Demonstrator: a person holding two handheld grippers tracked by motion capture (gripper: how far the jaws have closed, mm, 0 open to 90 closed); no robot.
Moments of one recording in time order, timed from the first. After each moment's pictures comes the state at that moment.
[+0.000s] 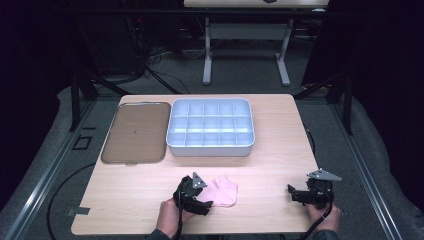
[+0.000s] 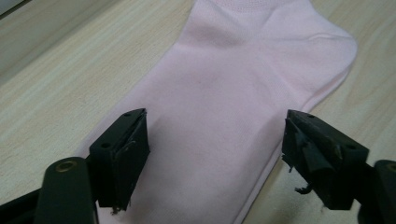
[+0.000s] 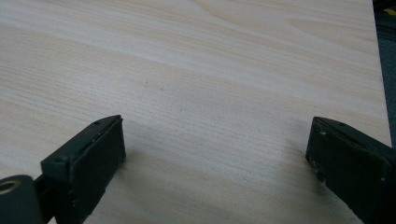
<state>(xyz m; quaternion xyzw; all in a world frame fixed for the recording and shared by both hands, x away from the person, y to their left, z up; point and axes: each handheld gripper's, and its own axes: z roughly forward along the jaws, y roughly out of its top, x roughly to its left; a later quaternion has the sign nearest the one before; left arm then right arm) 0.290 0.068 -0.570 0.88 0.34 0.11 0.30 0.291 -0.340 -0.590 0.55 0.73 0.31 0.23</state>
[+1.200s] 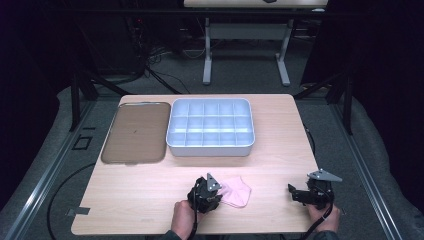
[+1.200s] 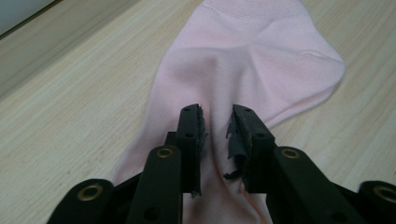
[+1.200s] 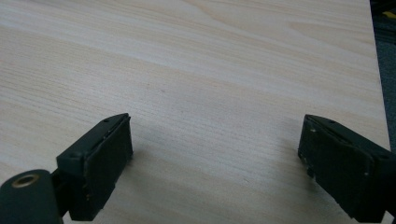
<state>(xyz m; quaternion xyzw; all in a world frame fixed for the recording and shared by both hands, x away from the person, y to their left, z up) 0.287 0.030 -0.569 0.88 0.33 0.12 0.32 0.290 -0.340 -0.589 0.55 0.73 0.32 0.24</state>
